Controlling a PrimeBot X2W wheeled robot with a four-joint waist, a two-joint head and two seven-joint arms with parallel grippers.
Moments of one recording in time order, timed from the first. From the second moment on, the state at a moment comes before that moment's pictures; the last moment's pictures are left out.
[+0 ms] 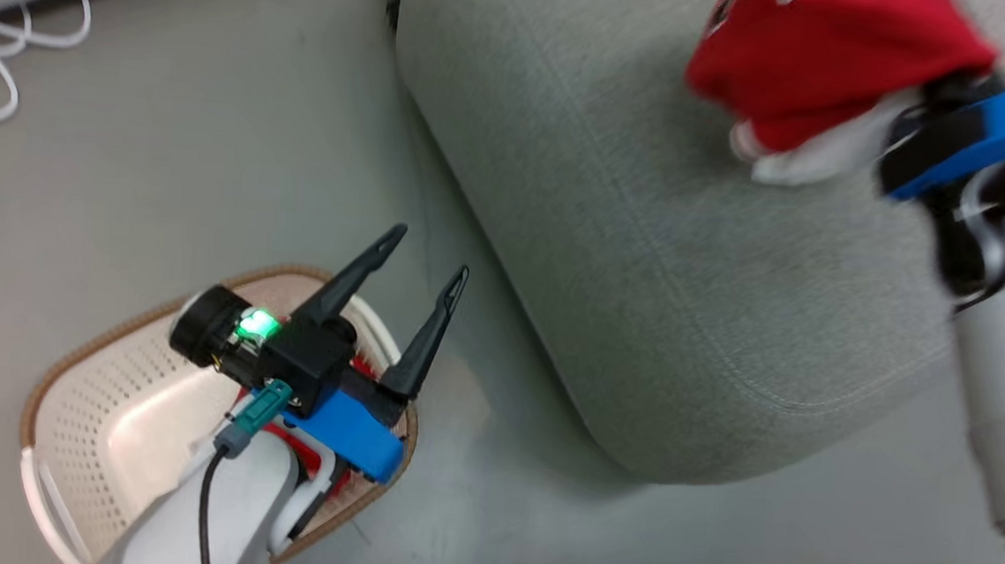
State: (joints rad) left arm -0.43 0.27 -0.58 0.29 -0.28 -0.13 -0.26; right arm -0.92 -0.20 0.04 0.69 0.31 0.13 -0.13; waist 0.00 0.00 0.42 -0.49
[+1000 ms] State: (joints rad) left arm -0.51 0.37 -0.56 0.10 -0.25 -0.09 -0.18; right arm -1.04 -0.36 -0.24 0.91 0.33 0.13 -0.25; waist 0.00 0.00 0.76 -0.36
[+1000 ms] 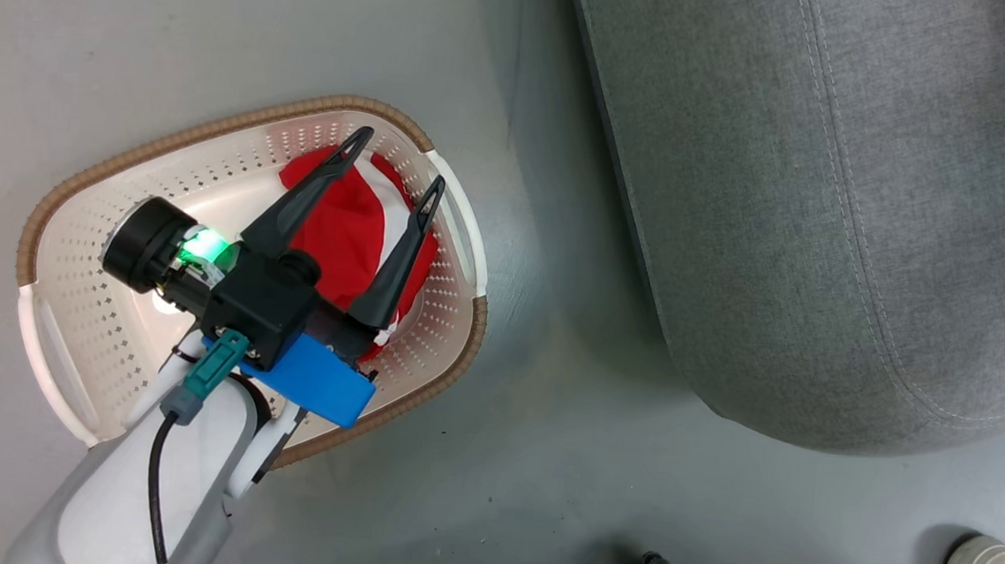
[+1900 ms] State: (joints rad) left arm -0.43 0.19 -0.50 0.30 -0.35 -0.10 -0.26; right arm -0.80 -0.42 -0.14 0.85 0.31 0.13 -0.23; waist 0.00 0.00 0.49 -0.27
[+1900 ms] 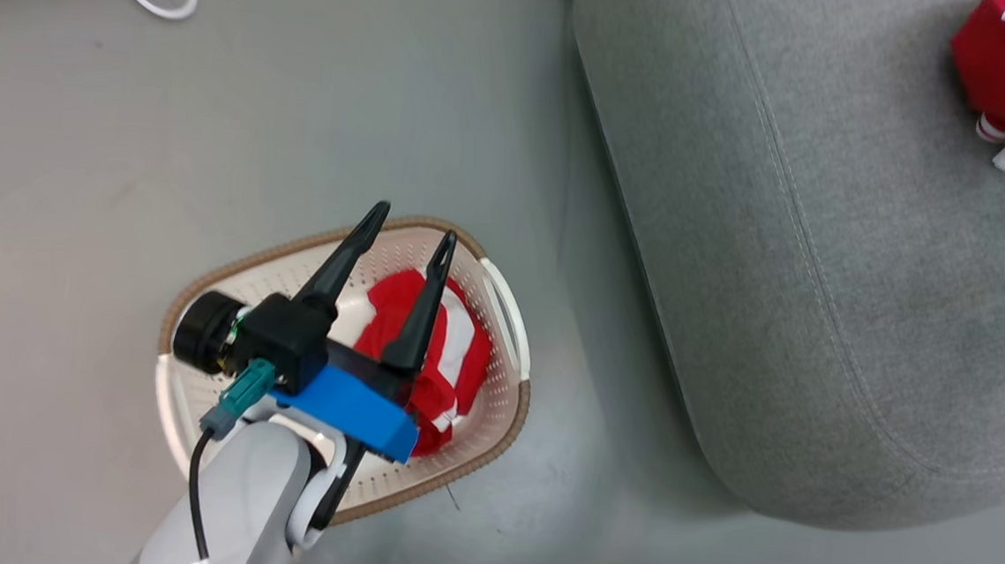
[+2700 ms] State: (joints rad) left arm -0.15 0.08 -0.20 0.36 -0.29 -0.12 -0.26; right arm -0.18 -0.15 -0.18 0.21 0.17 0.13 -0.11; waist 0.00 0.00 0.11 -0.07
